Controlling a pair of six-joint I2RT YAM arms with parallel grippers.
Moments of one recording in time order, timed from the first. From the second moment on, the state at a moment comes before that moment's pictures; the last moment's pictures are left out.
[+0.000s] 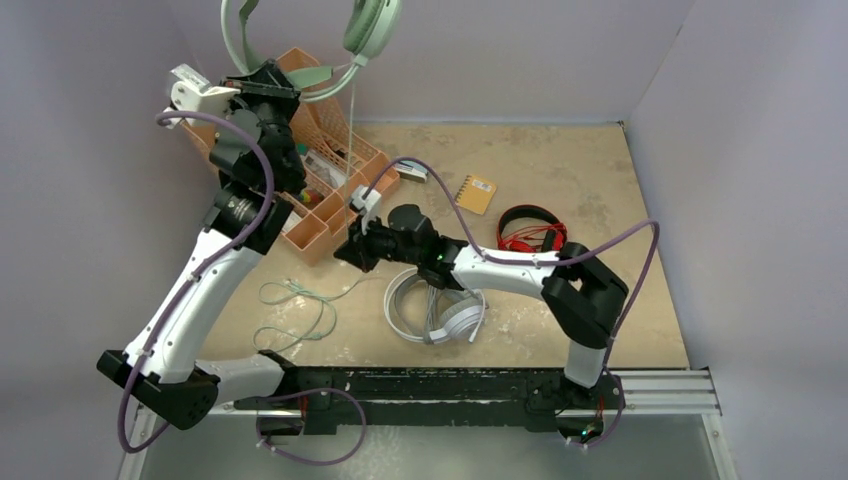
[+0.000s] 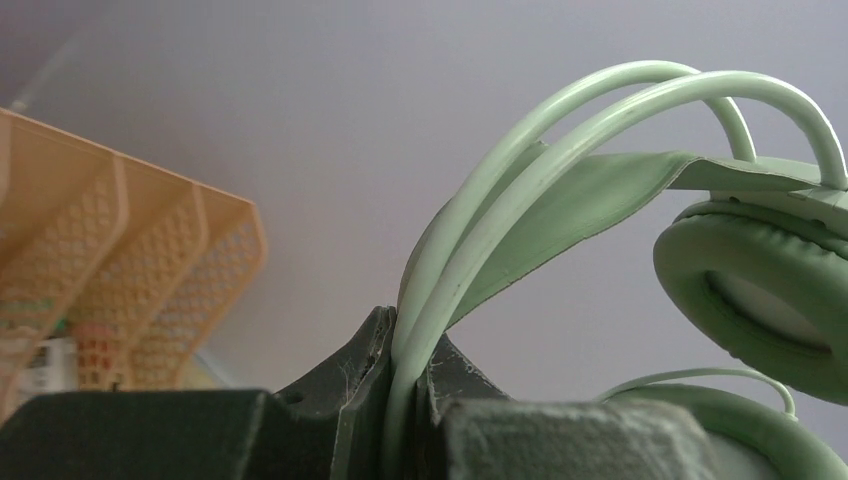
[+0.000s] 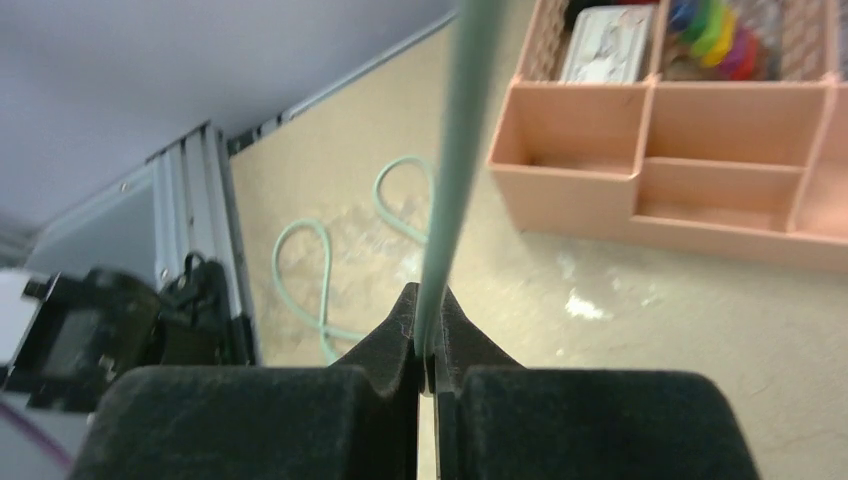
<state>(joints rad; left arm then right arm) -0.51 1.21 1.54 0.03 -0.87 -0.76 1.00 1.83 1.21 0.42 -0.22 0.31</state>
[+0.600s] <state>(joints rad) -0.44 1.16 1.17 0.24 -1.13 -0.15 1.16 1.41 1.17 0.07 -0.22 0.14</state>
